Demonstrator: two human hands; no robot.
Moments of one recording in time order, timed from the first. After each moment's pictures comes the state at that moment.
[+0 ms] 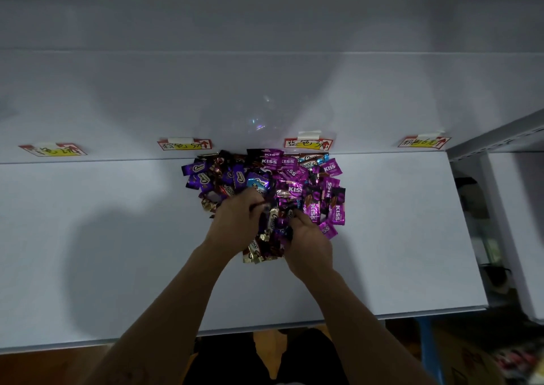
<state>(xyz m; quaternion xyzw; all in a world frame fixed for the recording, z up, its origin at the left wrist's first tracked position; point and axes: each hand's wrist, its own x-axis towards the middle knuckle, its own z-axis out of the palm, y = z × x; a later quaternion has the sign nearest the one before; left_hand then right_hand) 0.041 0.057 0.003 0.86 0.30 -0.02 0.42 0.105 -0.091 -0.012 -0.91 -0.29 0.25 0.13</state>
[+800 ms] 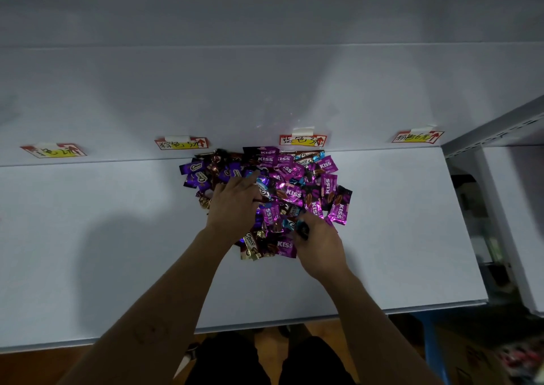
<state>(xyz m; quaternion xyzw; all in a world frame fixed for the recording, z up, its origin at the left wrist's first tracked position) 0.052 0.063 -0.012 0.96 0.22 -0.07 0.18 0.115 -0.115 0.005 -0.90 -0.21 0.30 0.23</state>
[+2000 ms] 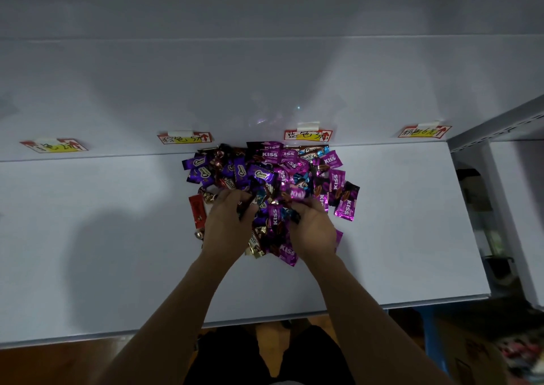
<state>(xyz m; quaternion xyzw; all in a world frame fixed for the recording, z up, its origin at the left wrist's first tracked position) 0.019 0.042 0.012 0.83 0.38 0.06 0.40 0.118 -0.087 -0.011 -0.93 -0.22 0.26 0.16</state>
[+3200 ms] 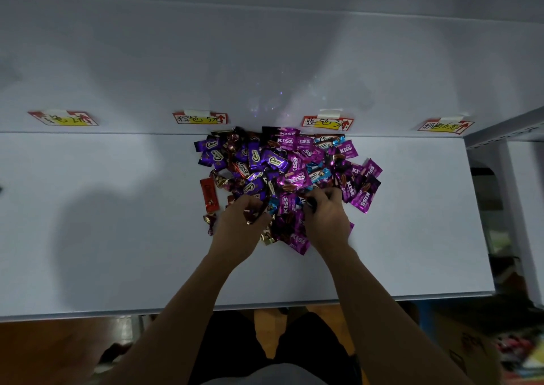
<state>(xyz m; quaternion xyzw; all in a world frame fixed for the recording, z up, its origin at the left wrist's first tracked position) -0.009 0.033 0.012 0.71 0.44 -0.02 0.54 0.114 -0.093 -0.031 -0.94 -0.22 0.19 0.19</state>
